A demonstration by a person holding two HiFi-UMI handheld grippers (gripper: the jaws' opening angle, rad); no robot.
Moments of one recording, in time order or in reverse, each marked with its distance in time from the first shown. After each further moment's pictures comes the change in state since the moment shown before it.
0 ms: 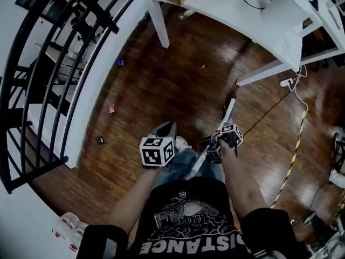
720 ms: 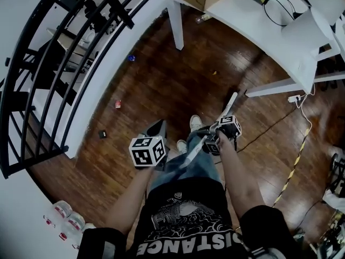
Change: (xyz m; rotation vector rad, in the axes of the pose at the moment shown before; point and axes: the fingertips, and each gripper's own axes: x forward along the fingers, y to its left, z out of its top) left arm -0.027 0.071 0.038 -0.103 -0.093 0.145; right arm 0.029 0.107 -0.001 -0.140 0.077 0.047
